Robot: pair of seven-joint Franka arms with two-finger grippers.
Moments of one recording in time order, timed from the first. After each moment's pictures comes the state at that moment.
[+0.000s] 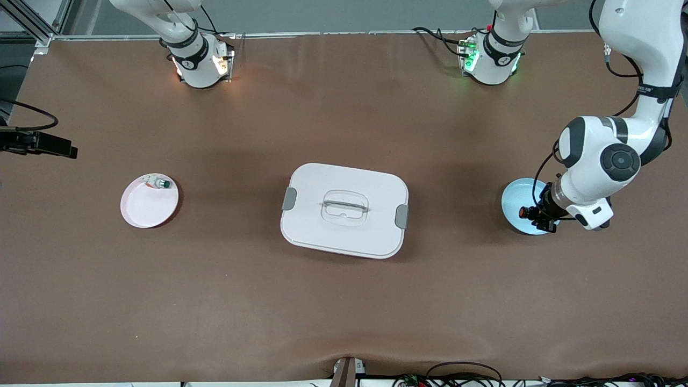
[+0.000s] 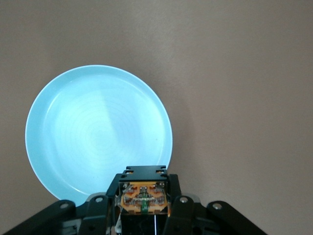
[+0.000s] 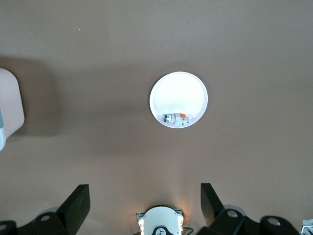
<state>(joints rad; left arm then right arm) 0.14 0.33 -0.15 -2.08 0.16 2.42 -1.44 0.00 0.36 -0.03 -0.99 0.00 1.11 0.05</state>
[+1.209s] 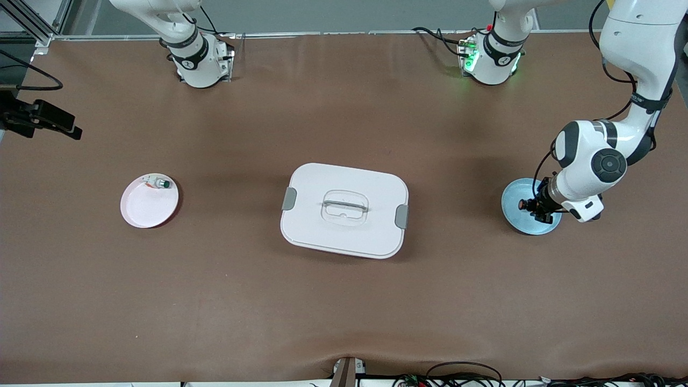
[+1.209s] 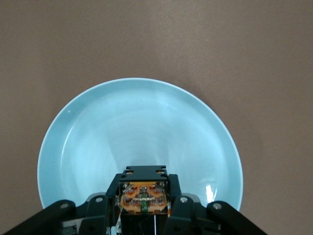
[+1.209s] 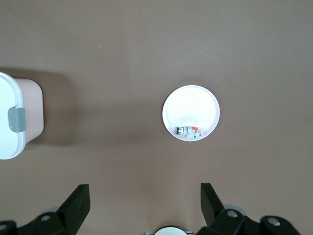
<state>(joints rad) 0.21 0.40 -0.14 -2.19 0.22 2.53 -1.46 0.00 0.06 -0.02 -1.39 0.04 1.37 0.05</state>
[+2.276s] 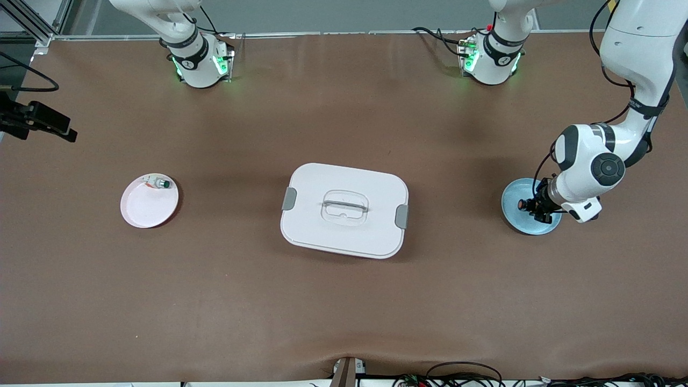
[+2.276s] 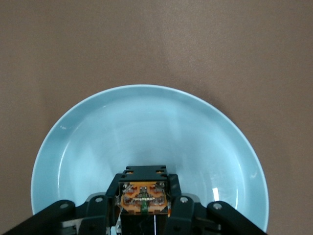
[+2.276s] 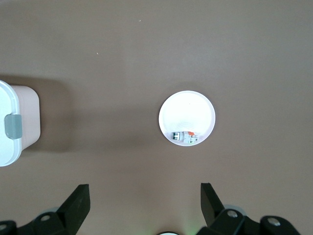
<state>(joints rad) 0.23 0.43 -0.14 -2.19 0.22 2.56 -1.46 0.01 0.06 -0.04 -1.39 0.03 1.39 0.05</state>
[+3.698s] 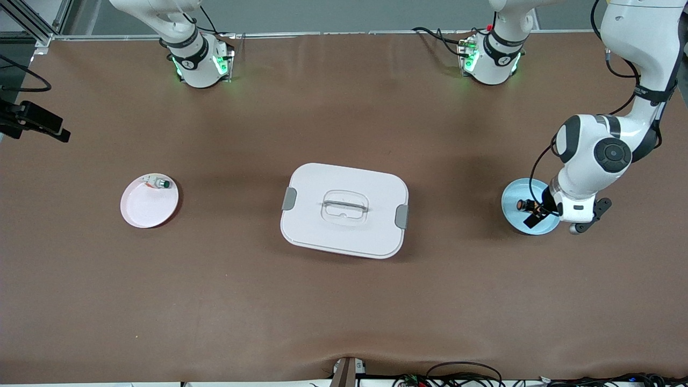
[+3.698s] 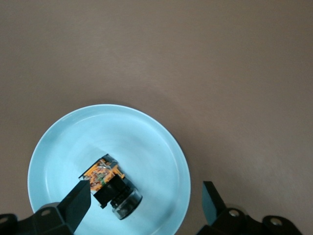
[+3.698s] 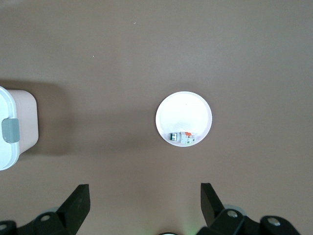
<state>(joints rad) 0.23 0.32 -0.21 -2.18 0.22 2.57 -0.77 0.01 0.06 -0.06 -1.39 0.03 1.39 0.05</state>
